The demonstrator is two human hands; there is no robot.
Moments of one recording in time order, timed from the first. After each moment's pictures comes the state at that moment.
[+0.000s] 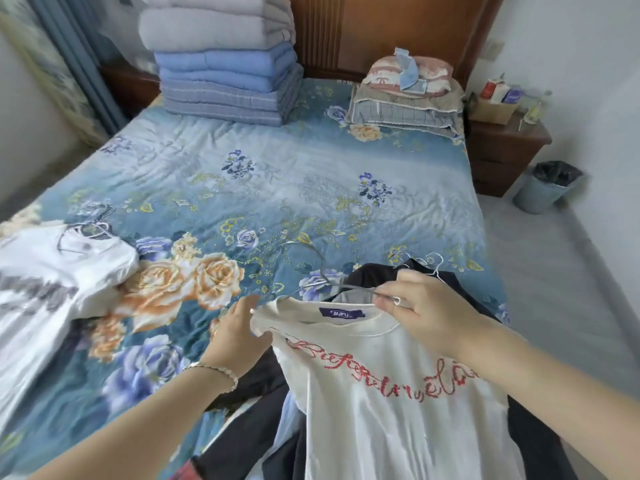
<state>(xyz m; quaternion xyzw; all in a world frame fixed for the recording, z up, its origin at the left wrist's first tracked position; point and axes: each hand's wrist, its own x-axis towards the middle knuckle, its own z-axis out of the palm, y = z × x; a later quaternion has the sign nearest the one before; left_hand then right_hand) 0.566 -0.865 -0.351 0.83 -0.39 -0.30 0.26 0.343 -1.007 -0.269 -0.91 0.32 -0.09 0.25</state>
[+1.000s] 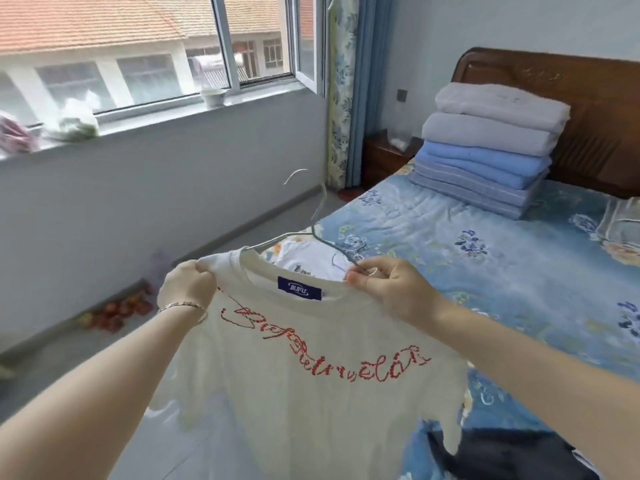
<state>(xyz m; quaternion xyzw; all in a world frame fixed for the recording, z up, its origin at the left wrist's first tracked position) 0.964 -0.412 -0.192 0.96 0.06 0.01 0.29 0.787 -0.646 -0.128 -0.80 0.10 -0.04 0.59</state>
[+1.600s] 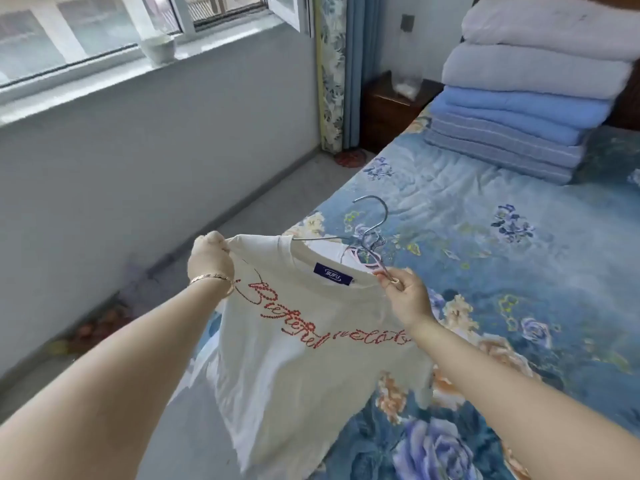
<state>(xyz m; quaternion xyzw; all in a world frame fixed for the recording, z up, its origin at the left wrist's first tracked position) 1.241 -0.556 -0.276 0.97 -0.01 0.00 0.25 1.048 -0.776 -0.320 -0.76 0.31 -0.19 0.54</state>
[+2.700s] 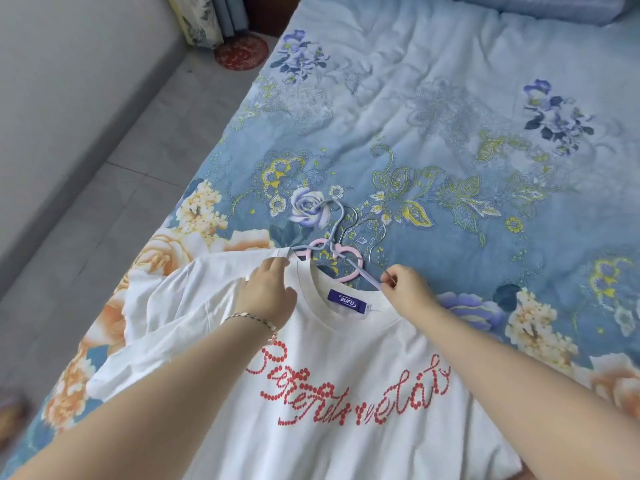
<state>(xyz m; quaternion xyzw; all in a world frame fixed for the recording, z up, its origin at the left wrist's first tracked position) 1.420 -0.860 -0.655 0.88 -0.36 -0.28 0.09 1.251 -1.008 -0.695 -0.78 0.52 0.10 0.32</state>
